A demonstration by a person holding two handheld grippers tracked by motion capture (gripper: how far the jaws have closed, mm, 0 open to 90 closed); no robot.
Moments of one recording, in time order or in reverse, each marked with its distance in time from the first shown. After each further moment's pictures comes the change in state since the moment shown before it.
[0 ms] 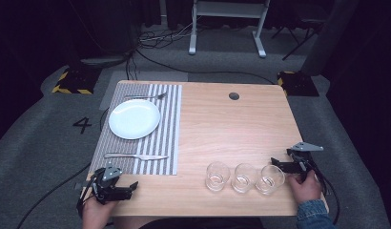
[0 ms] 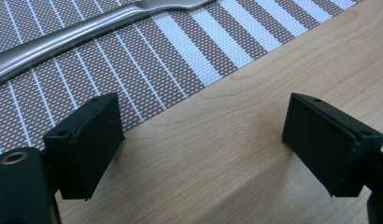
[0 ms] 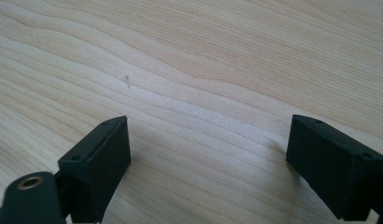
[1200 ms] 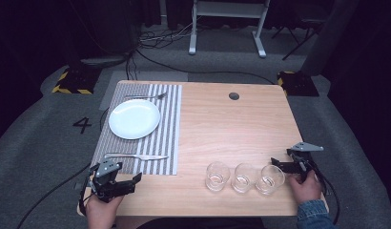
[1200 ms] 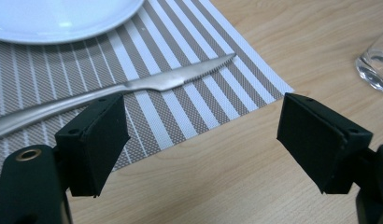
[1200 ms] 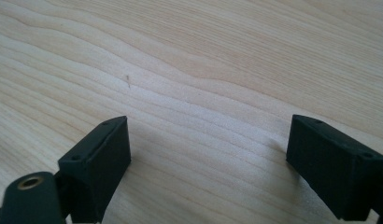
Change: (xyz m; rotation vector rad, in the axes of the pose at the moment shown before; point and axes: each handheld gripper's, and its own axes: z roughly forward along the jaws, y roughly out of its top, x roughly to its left) left arm -0.025 0.040 -0.045 -0.153 -0.011 -0.137; right arm 0.000 0.000 0.000 0.000 0.001 -0.002
